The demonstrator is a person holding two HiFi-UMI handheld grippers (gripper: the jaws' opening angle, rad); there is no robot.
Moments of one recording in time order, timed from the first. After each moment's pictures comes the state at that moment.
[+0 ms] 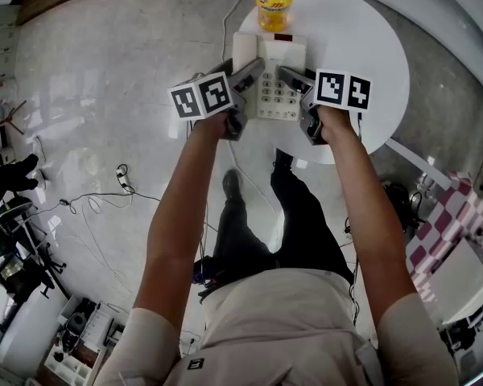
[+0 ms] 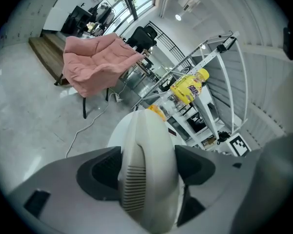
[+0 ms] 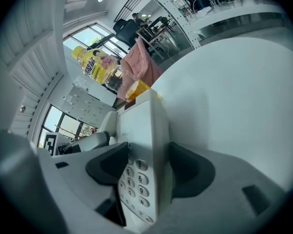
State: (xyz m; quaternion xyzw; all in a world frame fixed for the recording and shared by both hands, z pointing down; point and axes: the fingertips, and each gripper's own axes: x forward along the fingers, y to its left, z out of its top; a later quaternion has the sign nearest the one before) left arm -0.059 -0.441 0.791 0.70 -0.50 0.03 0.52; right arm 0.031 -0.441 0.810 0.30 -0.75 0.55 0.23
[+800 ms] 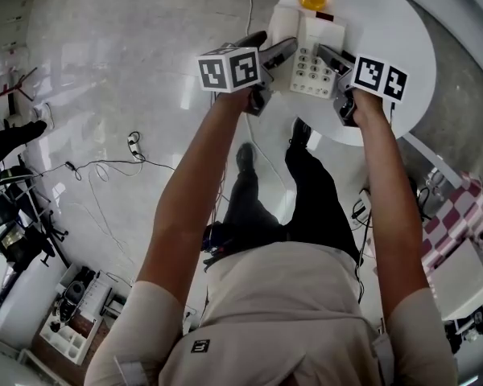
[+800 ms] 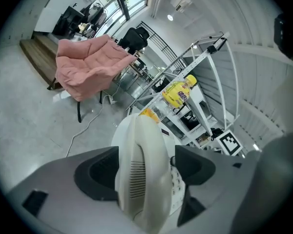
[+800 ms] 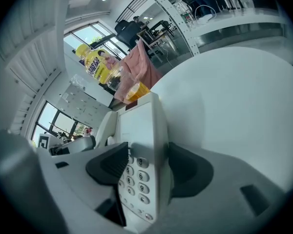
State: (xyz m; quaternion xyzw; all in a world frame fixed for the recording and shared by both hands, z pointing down) left arm -0.070 -0.425 0.779 0.73 -0.47 0.03 0.49; right arm 0.036 -0.440 0.810 0.32 -0.75 0.53 0.24
